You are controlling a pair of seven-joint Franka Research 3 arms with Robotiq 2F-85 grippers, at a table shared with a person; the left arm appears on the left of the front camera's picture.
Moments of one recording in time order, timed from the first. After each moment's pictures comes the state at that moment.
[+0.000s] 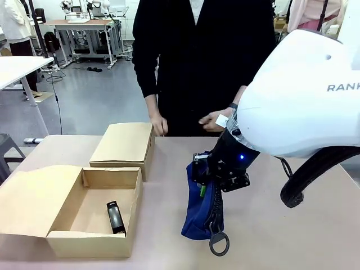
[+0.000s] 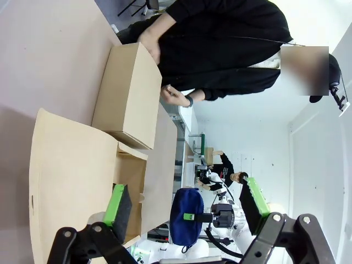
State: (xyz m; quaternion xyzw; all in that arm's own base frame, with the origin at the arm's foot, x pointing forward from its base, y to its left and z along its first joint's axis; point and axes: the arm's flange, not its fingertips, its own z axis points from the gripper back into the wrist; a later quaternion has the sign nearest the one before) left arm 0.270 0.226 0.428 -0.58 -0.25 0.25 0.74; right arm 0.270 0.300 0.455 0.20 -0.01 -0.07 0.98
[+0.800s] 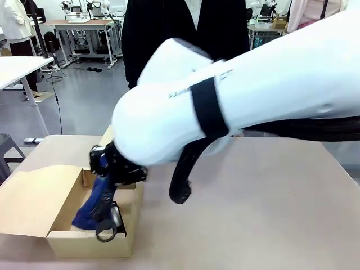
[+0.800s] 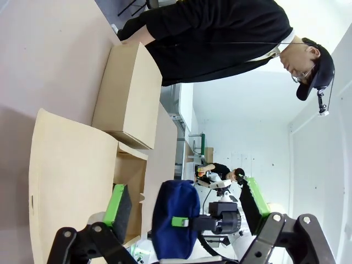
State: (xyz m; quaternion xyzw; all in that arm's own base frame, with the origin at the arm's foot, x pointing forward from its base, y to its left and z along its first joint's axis) left arm 0.271 0.226 0.428 -0.58 -0.25 0.25 0.74; right arm 0.291 0.506 0.447 0.27 0.00 -0.03 0.96
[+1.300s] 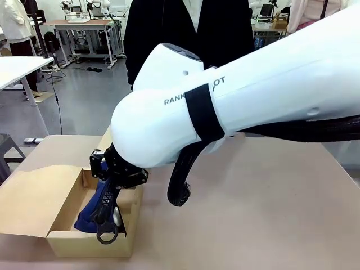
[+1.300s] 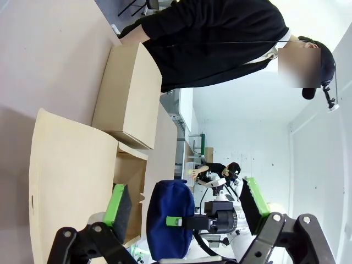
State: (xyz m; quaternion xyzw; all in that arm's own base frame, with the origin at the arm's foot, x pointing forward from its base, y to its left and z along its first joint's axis) left arm 0.271 0.226 0.428 -0.58 -0.25 0.25 0.74; right arm 0.294 0.504 0.439 0.25 0.01 -0.06 0.97
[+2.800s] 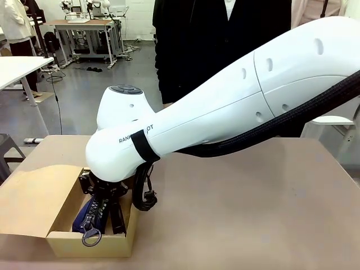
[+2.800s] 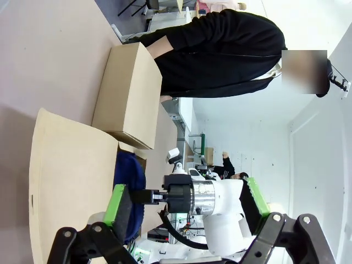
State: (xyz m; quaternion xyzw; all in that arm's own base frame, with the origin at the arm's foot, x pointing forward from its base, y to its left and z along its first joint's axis) left arm 0.271 0.226 0.428 -0.58 -0.25 0.25 0.74; right arm 0.358 0.588 0.341 0.17 0.04 -0.06 0.98
